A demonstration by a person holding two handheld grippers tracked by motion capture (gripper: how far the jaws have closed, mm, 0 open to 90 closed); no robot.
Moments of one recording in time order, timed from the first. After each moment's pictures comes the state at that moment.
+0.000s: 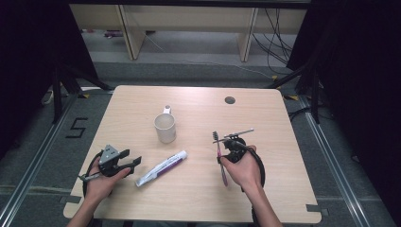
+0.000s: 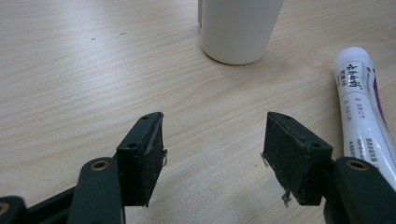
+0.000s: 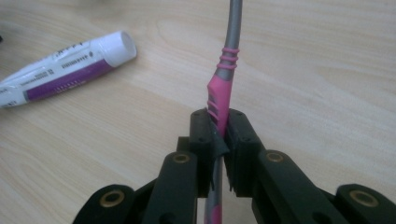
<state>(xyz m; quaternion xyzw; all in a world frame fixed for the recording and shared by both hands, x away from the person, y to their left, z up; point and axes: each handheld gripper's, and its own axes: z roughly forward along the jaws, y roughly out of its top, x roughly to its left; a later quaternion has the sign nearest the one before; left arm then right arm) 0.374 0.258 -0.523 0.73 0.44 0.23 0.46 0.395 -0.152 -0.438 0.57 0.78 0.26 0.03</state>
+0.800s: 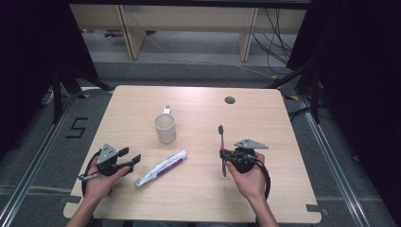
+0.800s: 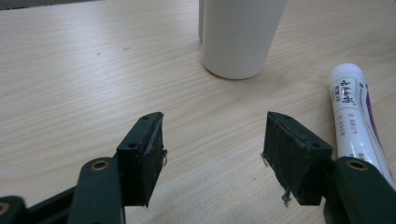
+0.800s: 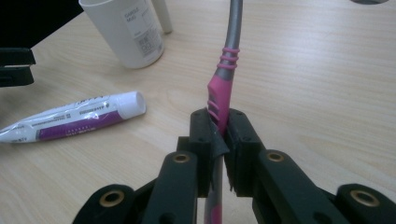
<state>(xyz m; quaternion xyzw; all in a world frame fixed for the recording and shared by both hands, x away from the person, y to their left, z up) 0.374 0.259 -0.517 0.72 0.44 0.24 0.48 0.371 -0.174 -0.458 0.49 0.74 0.44 0.13</state>
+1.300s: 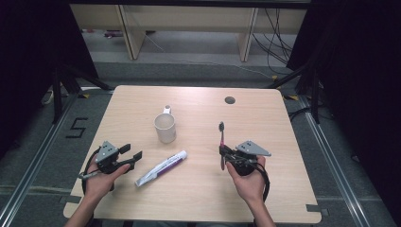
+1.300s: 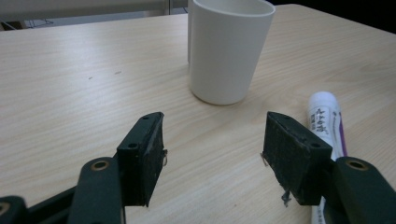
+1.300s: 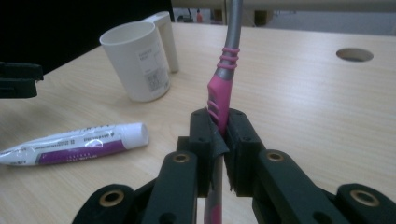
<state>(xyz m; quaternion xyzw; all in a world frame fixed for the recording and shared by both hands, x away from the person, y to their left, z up) 0.373 0.253 -0.502 0.71 0.43 0.24 0.51 0.364 -0.173 -0.460 0.44 0.72 0.50 0.20</state>
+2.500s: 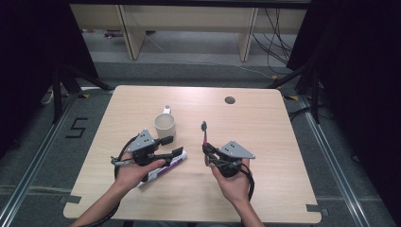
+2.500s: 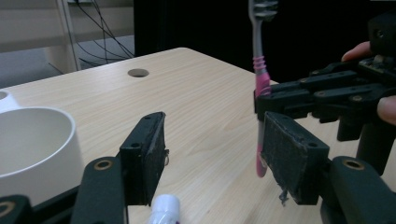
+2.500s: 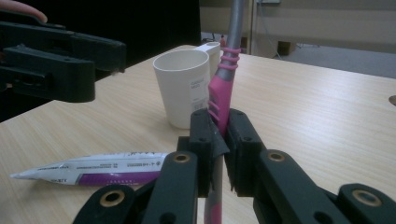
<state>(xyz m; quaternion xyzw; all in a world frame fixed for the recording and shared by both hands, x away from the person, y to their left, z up) 0.377 0.139 -0.437 0.73 0.30 0.14 0.59 0.360 -0.130 -0.454 0.37 0.72 0.55 0.22</state>
